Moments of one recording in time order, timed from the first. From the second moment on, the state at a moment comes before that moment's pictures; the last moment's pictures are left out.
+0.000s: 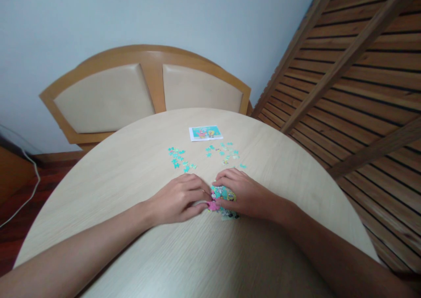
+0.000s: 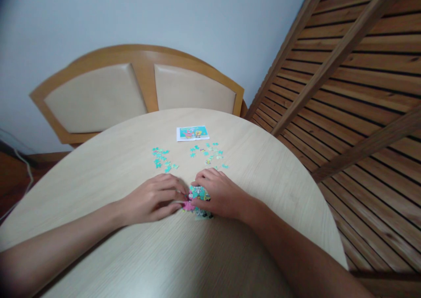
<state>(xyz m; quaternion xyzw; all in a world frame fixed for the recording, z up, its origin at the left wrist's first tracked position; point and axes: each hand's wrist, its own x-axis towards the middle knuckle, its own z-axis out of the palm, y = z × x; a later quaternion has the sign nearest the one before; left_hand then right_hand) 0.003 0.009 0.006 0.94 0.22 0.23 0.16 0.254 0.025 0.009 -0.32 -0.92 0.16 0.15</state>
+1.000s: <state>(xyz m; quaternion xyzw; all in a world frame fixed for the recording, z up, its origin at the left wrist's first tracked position) -0.017 0.017 0.005 0.93 0.30 0.17 0.11 0.255 0.024 0.011 -0.32 -0.92 0.16 0.14</state>
